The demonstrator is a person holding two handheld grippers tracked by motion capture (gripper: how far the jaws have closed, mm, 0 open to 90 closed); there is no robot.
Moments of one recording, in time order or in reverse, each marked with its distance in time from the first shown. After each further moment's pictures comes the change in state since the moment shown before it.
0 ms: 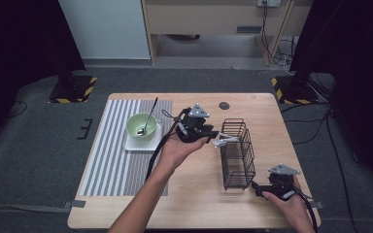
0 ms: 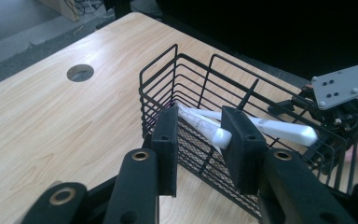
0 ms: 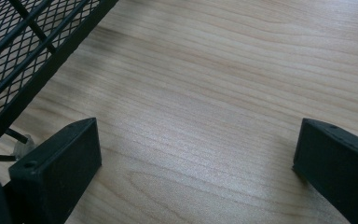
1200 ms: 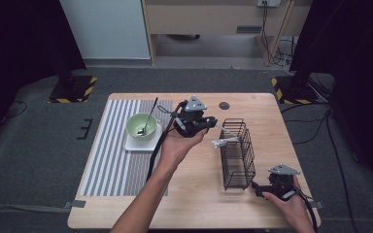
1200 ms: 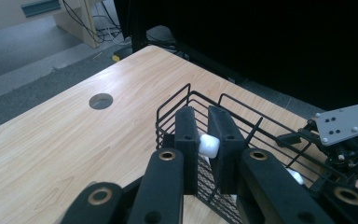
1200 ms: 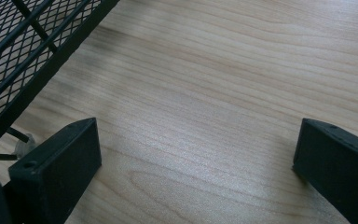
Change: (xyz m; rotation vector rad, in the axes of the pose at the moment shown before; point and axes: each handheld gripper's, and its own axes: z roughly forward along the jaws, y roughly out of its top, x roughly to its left) left arm 0.000 0.016 -0.022 -0.116 0.052 -0.001; right arm 0.000 0.000 0.000 0.000 0.002 -0.007
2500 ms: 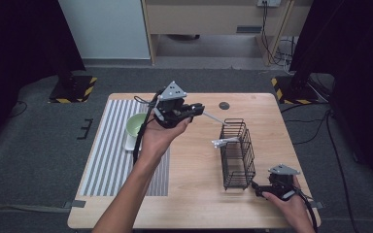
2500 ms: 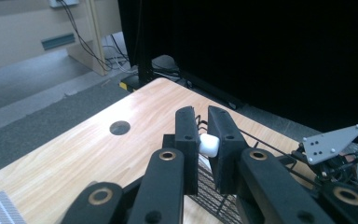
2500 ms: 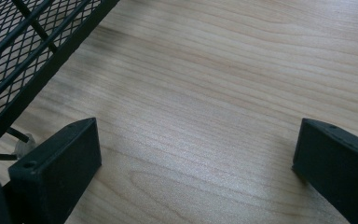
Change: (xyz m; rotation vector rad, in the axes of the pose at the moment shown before) left arm 0.018 0.020 -0.060 -0.122 0.015 0.006; right arm 0.000 0.000 0.000 0.000 -0.001 0.001
